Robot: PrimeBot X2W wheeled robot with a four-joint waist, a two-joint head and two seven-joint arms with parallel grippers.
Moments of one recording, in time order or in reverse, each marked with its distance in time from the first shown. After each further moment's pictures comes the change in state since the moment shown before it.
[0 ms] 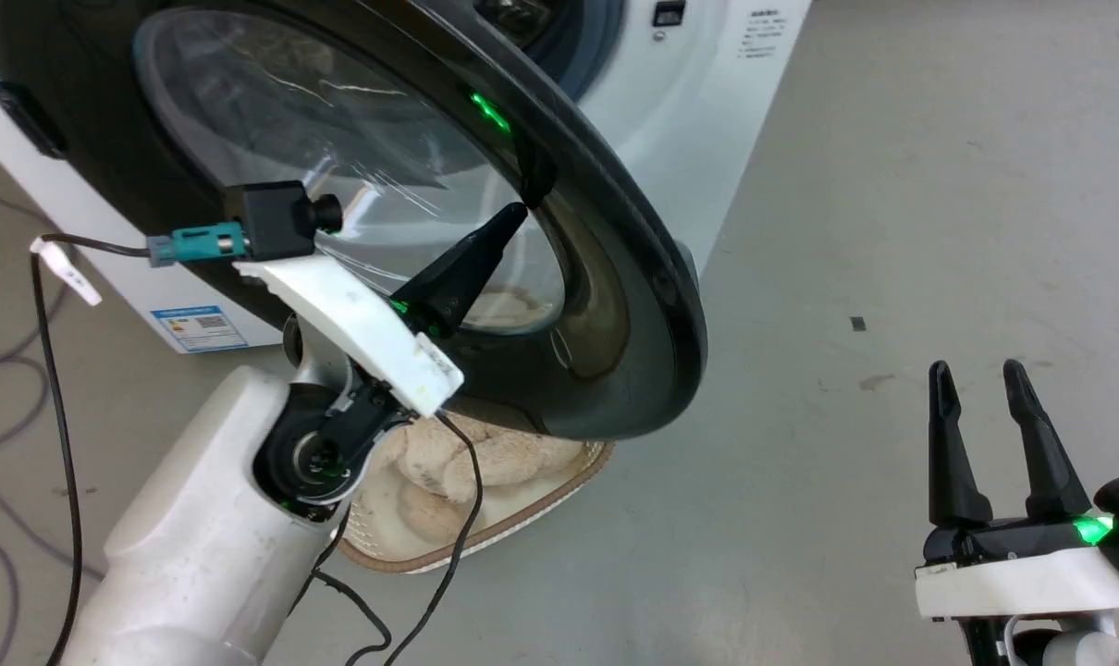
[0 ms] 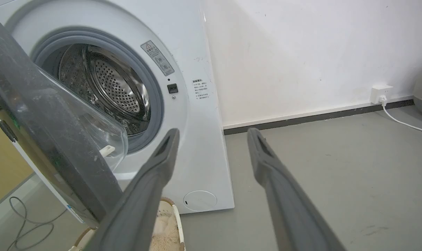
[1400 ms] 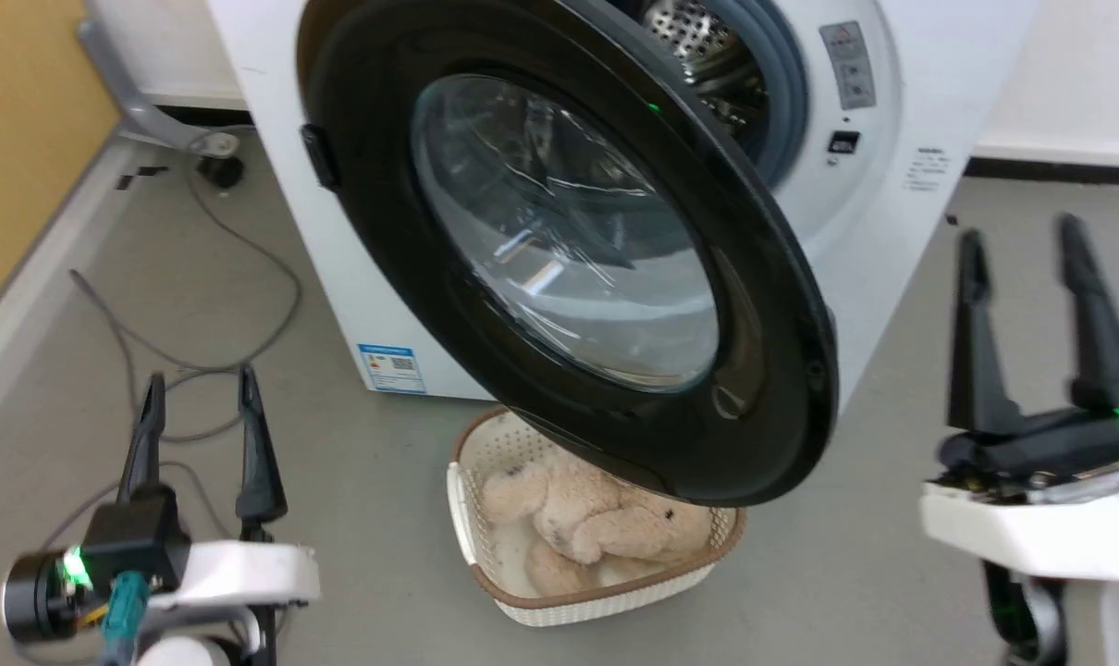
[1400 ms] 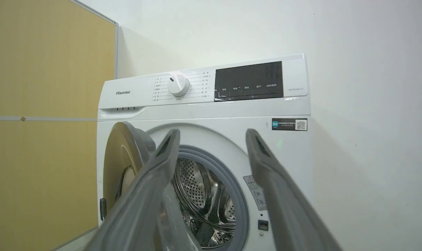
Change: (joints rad) left arm 0.561 -0.045 0.366 -0.205 1.013 0.440 -0.424; right arm -0.121 0.000 0.025 -0.210 -0.124 0.000 0.000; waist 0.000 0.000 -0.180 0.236
